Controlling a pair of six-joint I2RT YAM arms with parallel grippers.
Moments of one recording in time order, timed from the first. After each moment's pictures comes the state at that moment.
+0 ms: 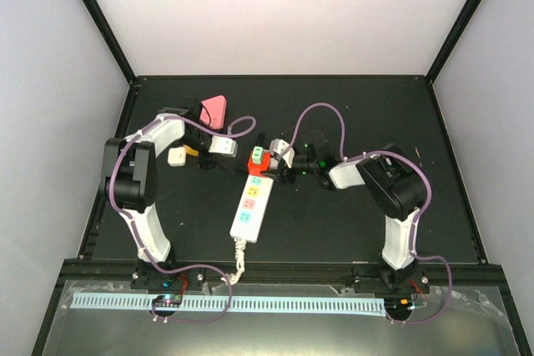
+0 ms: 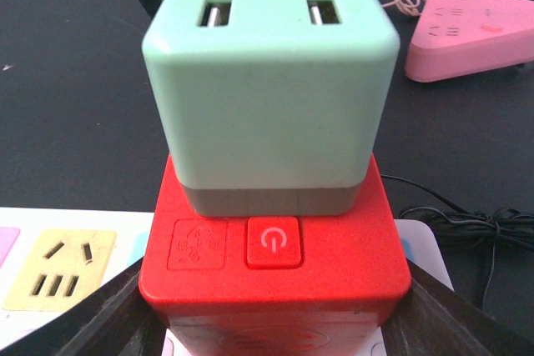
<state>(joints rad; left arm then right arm) -0.14 1.87 1.29 -0.83 0.64 1.60 0.59 1.94 0.85 0.59 -0.70 -0.38</state>
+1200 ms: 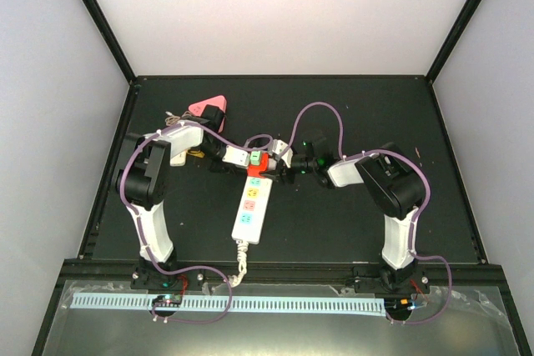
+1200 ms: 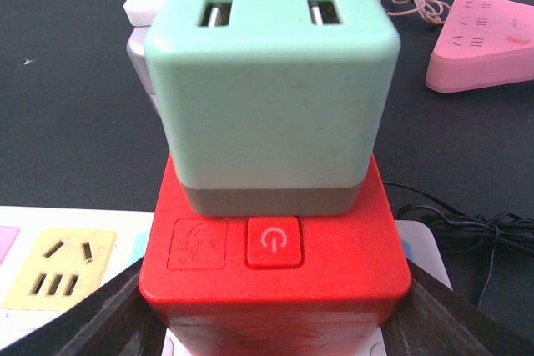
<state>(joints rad) -0.27 1.93 1.25 -0.71 0.38 1.48 0.59 1.95 0.87 0.57 -0.74 -0.41</state>
